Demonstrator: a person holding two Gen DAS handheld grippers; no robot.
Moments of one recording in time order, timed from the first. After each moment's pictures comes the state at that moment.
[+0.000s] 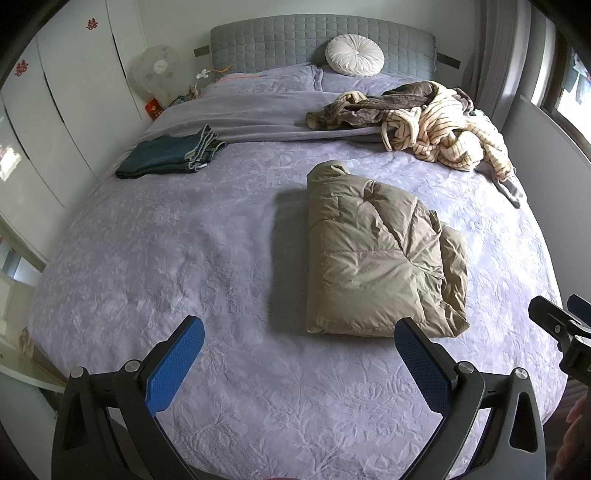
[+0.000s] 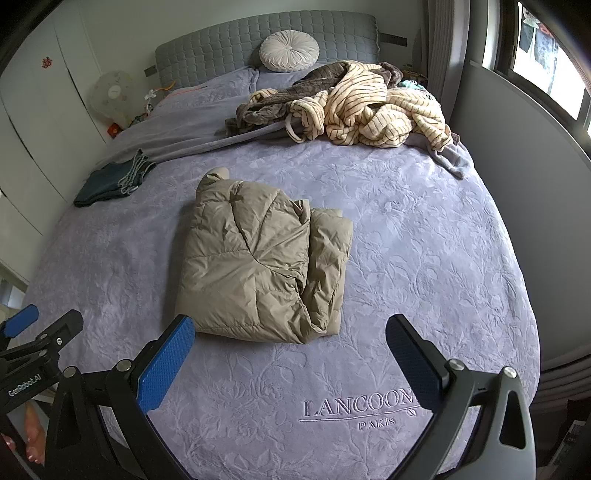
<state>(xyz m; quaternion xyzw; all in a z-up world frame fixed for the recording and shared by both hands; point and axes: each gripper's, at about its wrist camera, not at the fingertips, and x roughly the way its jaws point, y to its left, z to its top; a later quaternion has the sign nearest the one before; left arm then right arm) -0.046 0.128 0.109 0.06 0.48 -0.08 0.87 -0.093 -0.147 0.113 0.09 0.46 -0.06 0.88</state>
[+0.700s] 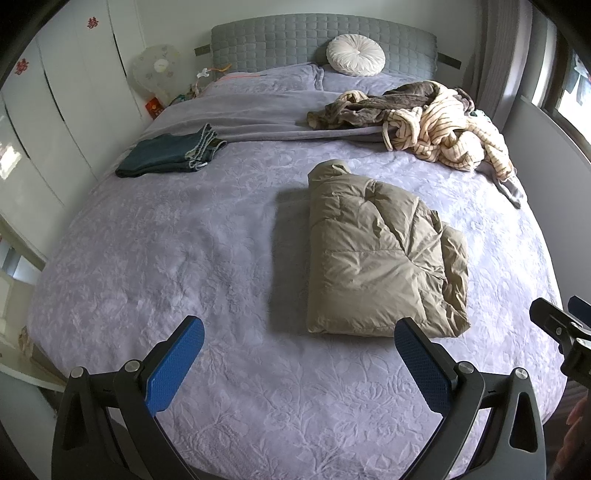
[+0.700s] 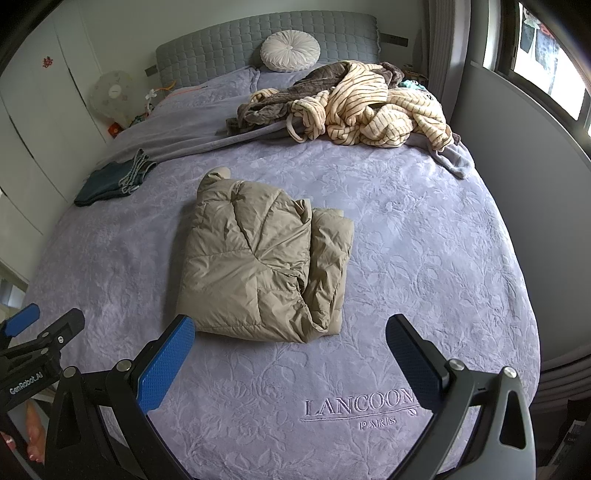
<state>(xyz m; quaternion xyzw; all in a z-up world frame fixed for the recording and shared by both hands) -0.046 0.130 0.108 0.06 0.48 -0.08 0.87 -0.093 -0.145 0.113 0.09 0.46 -0.06 0.88</state>
